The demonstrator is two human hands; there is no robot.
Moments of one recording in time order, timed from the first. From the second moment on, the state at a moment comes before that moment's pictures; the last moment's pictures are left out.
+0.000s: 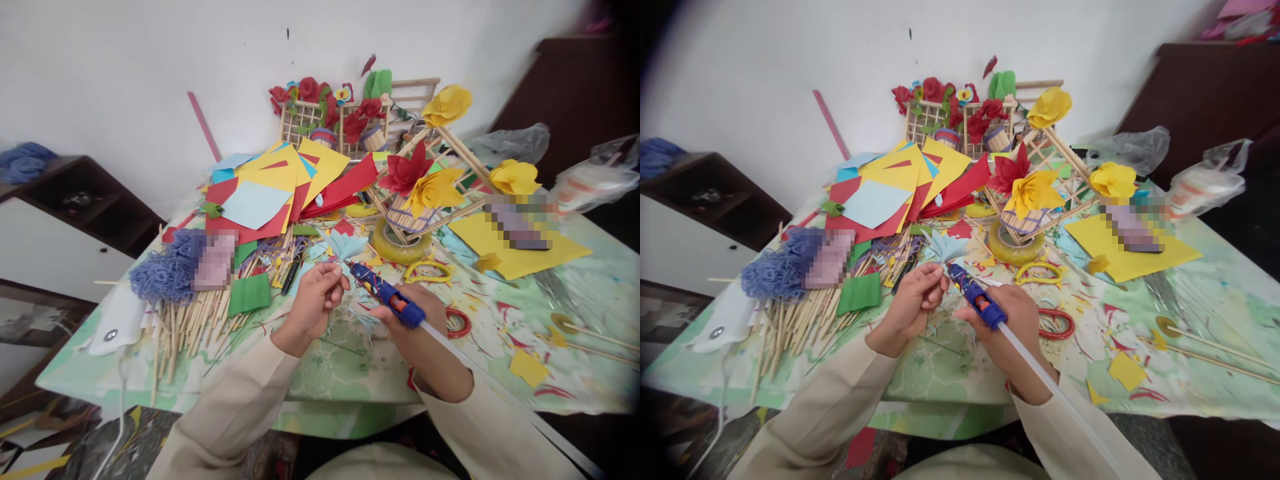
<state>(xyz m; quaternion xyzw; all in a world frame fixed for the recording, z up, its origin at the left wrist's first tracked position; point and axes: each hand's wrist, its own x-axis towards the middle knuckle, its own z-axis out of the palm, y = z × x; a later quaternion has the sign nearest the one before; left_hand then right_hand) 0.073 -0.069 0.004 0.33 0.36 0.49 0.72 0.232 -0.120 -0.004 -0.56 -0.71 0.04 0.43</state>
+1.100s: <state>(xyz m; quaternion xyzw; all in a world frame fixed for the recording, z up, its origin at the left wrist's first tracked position) 0.062 -0.064 0.006 0.27 0.27 0.48 0.79 0.245 -0.115 -0.005 -0.60 -0.71 0.01 0.38</state>
